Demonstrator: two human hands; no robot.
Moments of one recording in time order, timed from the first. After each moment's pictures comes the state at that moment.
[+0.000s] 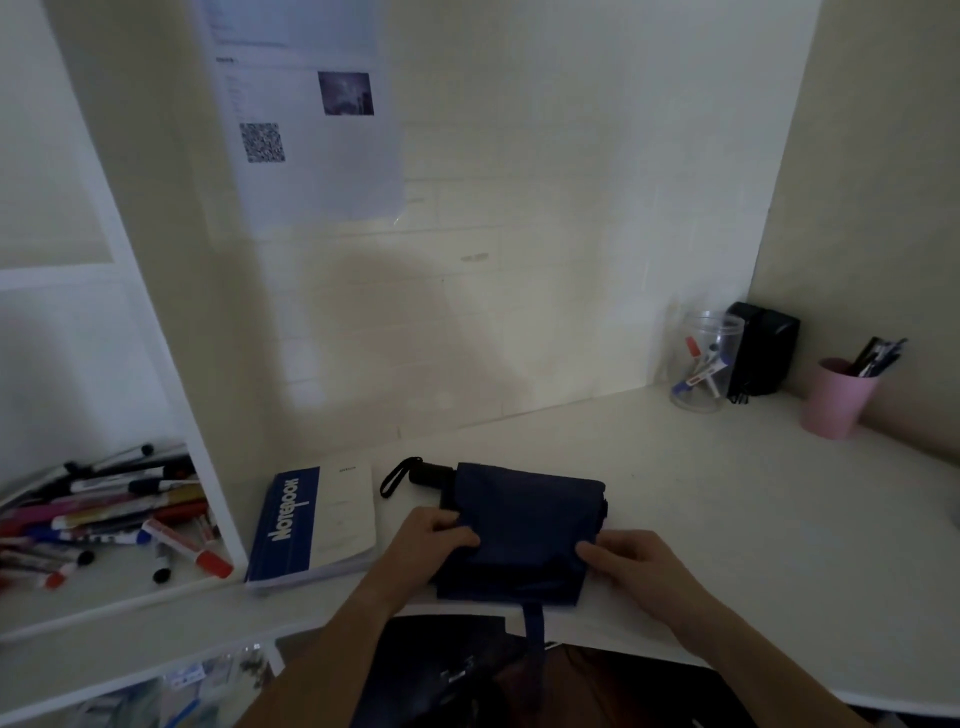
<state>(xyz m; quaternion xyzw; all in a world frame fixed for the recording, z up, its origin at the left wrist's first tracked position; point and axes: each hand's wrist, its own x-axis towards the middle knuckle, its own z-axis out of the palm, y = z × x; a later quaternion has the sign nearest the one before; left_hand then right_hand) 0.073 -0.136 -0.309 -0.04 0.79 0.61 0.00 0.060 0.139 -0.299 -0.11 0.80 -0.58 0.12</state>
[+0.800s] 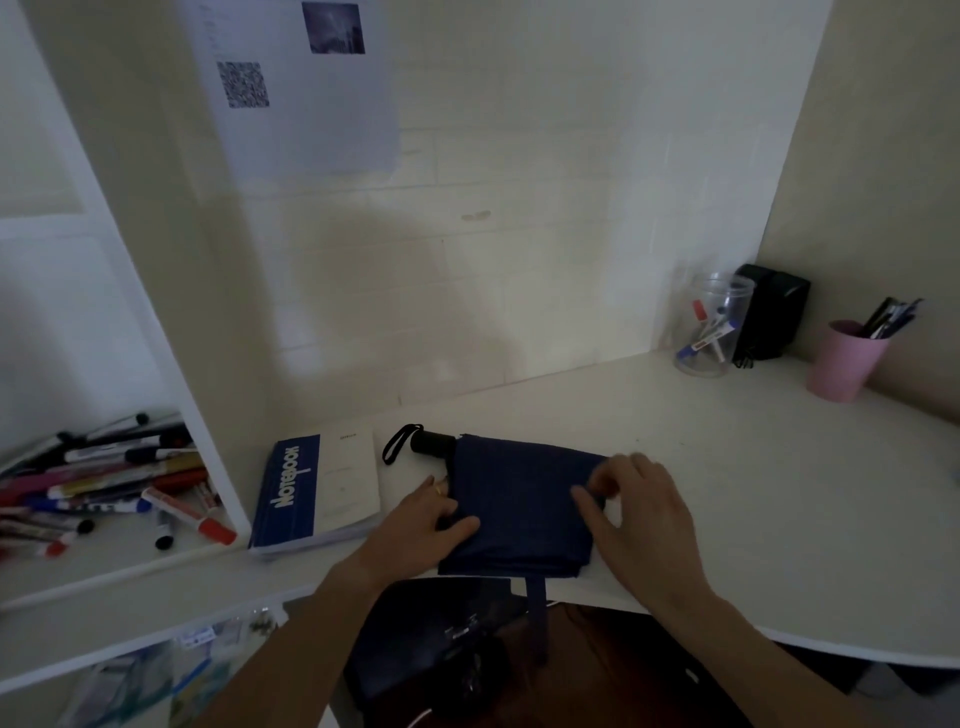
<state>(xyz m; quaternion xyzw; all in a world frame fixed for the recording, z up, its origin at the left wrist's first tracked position) 0.077 -0.159 -0.326 0.07 0.94 0.33 -0.02 0.081 0.111 -0.290 -0.16 0.91 -0.30 -0.26</state>
